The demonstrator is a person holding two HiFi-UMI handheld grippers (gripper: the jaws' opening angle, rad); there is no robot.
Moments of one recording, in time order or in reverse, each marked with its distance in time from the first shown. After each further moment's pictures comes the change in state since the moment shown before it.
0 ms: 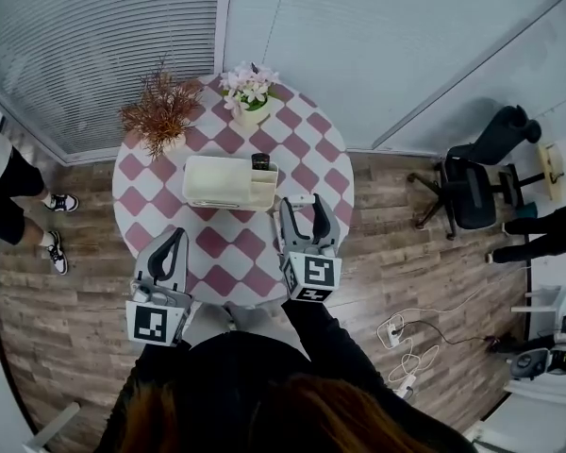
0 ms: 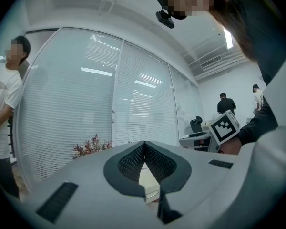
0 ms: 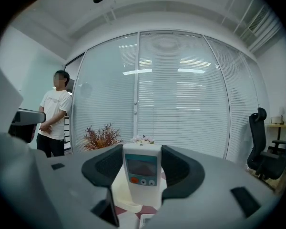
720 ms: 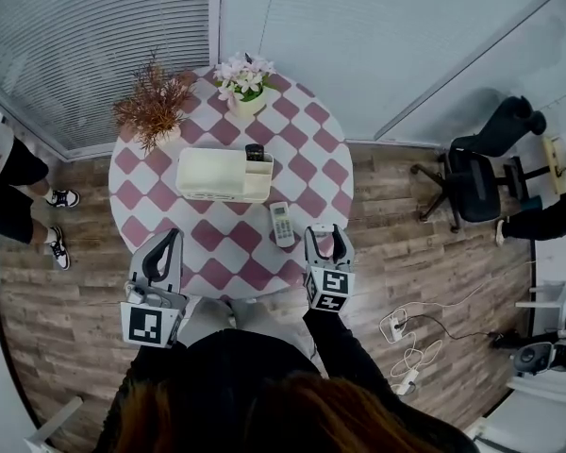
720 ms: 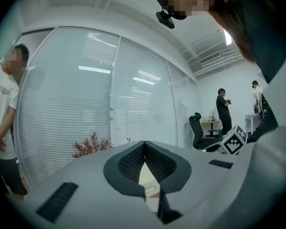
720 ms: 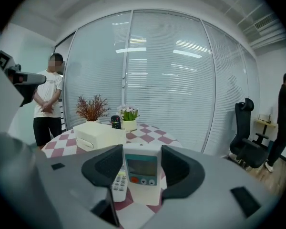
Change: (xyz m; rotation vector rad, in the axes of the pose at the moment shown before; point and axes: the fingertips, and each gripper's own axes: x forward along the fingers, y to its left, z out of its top) left arm -0.005 -0.016 -0.004 0.016 0.039 0.001; right arm -0.061 -0.079 -0.124 -0.007 0.255 -0.092
